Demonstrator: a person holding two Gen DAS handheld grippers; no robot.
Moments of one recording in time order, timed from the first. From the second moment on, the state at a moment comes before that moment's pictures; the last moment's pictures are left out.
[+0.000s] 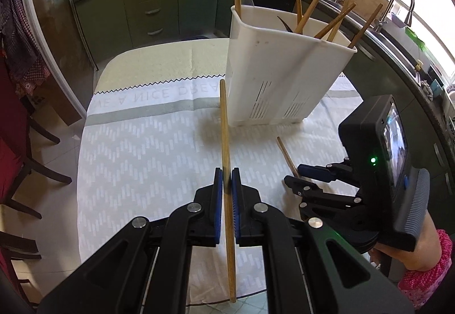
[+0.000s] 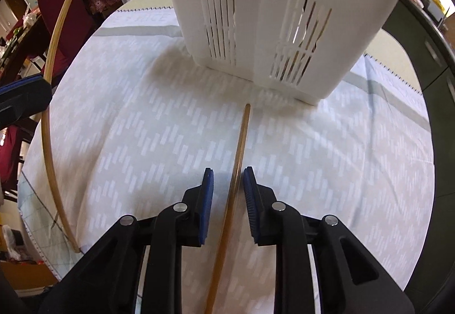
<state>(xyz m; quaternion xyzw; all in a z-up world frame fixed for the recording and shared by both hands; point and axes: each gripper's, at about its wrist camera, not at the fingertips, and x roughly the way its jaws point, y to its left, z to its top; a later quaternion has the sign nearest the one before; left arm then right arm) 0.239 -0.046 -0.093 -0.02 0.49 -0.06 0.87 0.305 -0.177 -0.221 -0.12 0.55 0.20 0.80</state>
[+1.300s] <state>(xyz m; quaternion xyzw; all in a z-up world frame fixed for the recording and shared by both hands) 0.191 -0.050 -0.013 0.01 0.41 -0.08 0.91 0.214 -0.273 -0.052 -0.01 0.37 0.26 0.89</state>
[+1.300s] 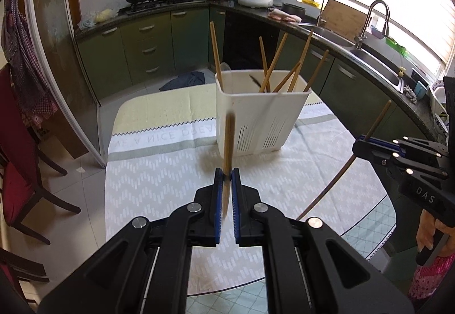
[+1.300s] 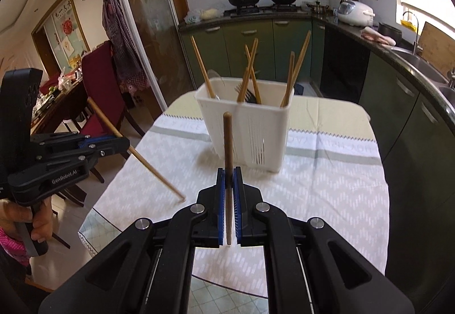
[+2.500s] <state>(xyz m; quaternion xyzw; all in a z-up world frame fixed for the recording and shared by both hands) 0.306 -0.092 0.117 0.01 0.30 -0.09 0.95 0.328 -0.269 0.101 0.00 0.26 0.22 0.94</state>
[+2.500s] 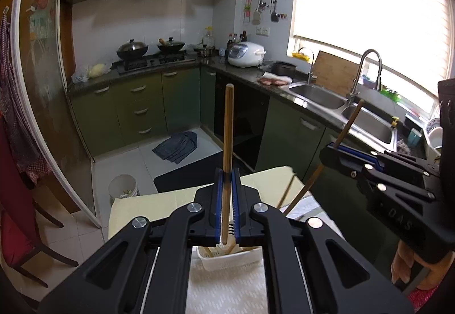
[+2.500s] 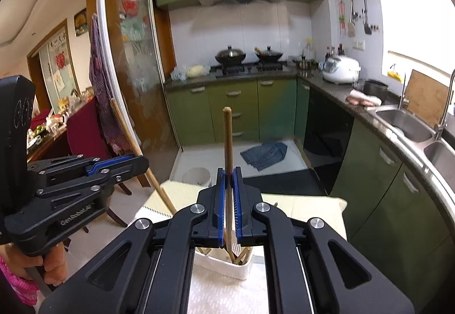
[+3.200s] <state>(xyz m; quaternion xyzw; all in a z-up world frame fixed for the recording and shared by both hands) 0.336 -0.093 0.014 0.02 0.38 -0.08 0.92 0.351 -0.239 0.008 -0.03 0.33 0.22 0.92</state>
